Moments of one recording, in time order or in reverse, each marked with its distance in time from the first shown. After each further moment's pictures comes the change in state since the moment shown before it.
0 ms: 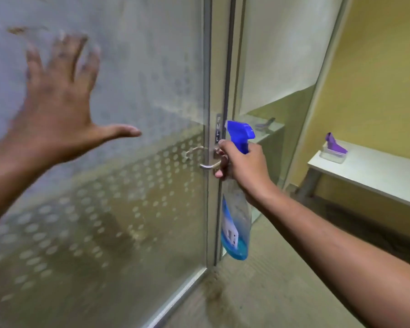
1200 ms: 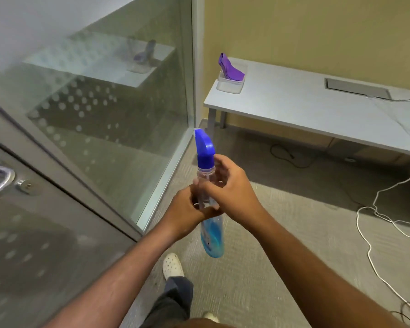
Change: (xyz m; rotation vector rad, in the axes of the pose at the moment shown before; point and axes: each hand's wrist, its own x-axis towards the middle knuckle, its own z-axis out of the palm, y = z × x) left_hand 0.011 0.541 0.392 -1.443 -1.136 -0.299; right_hand 0.108 0.174 -0.389 -0.366 0.173 0.325
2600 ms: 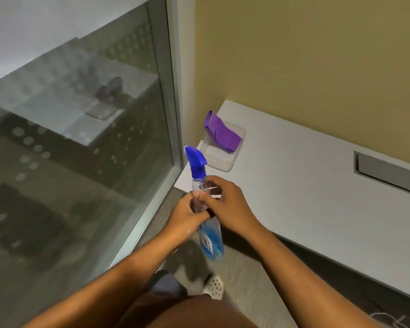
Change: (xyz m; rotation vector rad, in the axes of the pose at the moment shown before) left_hand 0.575 0.094 -0.002 -0.201 0.153 -0.246; right_hand 0.565 0.077 -0.196 -0.211 -0.133 0.052
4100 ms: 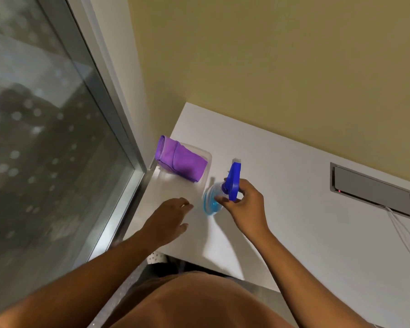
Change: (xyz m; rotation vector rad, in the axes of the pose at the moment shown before) left_hand 0.278 -0.003 0.037 1.106 -0.329 0.453; right_hand 0.184 0.104 -0.142 0.047 0.358 0.160
